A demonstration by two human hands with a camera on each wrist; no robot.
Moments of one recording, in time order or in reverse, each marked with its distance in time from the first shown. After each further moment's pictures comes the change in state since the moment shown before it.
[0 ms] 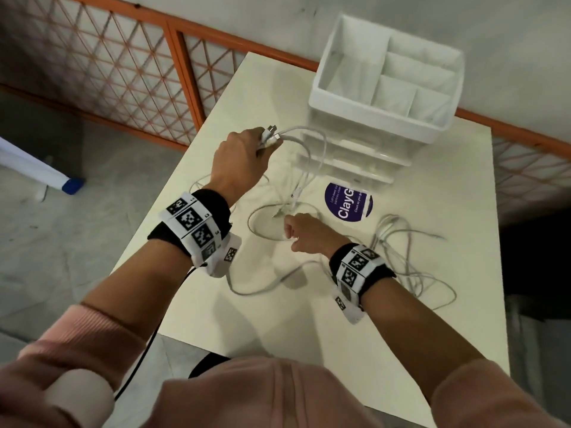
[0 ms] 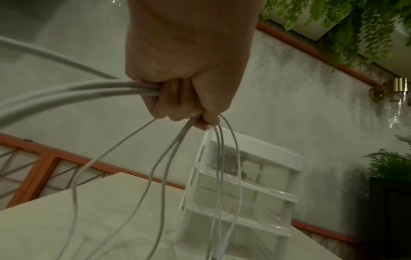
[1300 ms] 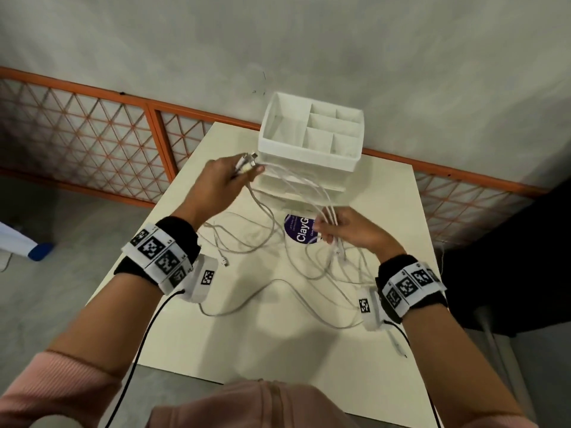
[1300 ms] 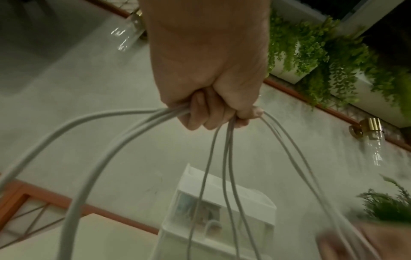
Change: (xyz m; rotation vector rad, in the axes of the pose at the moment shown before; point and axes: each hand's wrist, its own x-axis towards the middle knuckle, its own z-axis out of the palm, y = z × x) left_hand -0.047 0.060 -0.050 -0.282 -0.028 0.405; right_hand -0.155 0.054 -0.082 0.612 0.409 -0.097
